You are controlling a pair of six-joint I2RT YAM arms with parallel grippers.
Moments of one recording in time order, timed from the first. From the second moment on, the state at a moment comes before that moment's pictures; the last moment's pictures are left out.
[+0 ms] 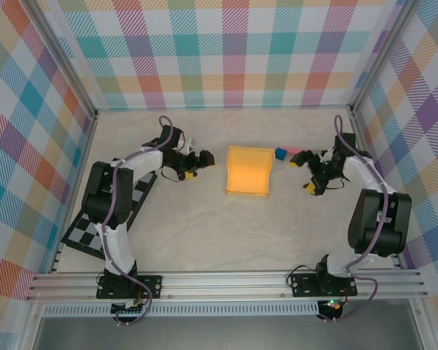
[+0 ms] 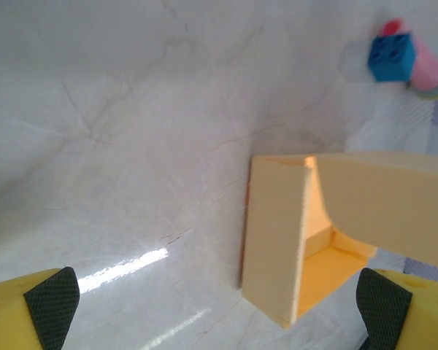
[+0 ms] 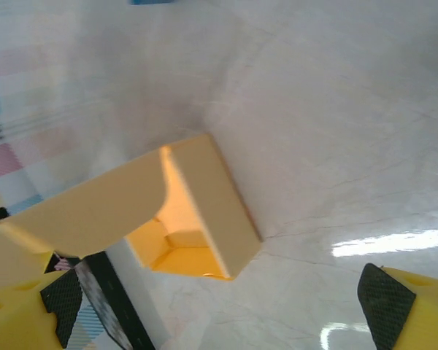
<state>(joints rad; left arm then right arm) -0.25 1.89 1.30 -0.42 0.64 -0.54 -0.13 1.55 1.09 -0.72 -0.68 0.63</state>
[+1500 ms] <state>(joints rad) -0.38 2.07 1.32 0.39 0.95 -1.36 -0.01 1.89 1.22 -0.40 -1.19 0.96</state>
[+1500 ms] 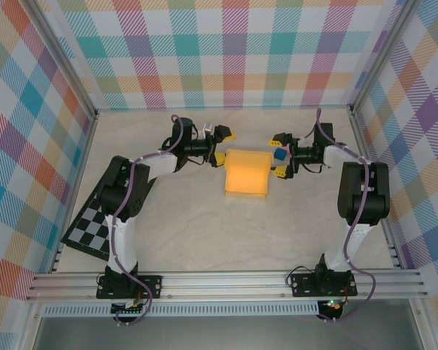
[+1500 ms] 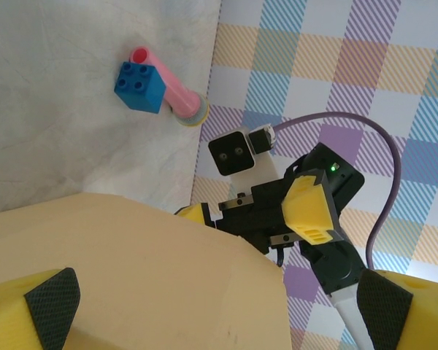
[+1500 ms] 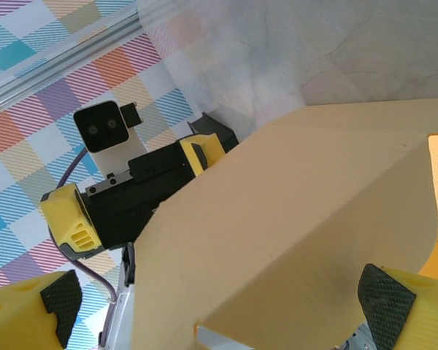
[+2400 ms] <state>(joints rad) -0.40 2.02 1.23 0.32 0.92 -1.32 0.04 1.89 1.22 -0.55 -1.13 0.79</state>
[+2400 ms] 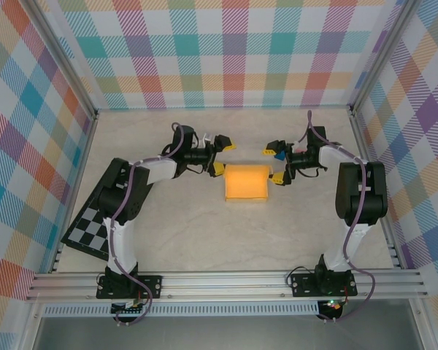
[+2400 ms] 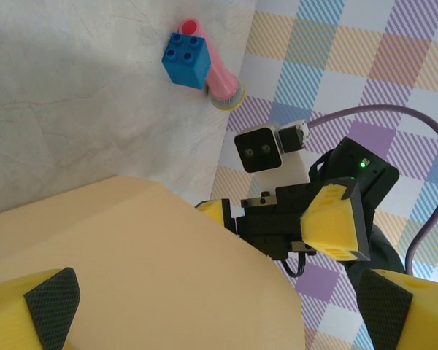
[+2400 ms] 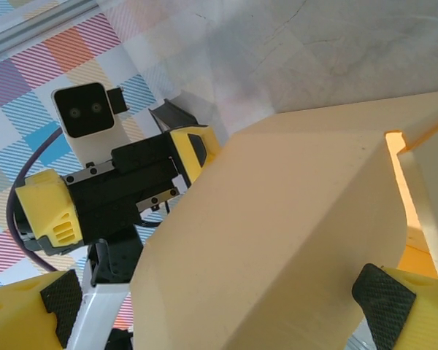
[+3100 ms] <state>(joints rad) -0.39 1.94 1.21 -0.01 0.96 -1.12 0.04 1.89 1.21 -0.55 -1.13 0.77</state>
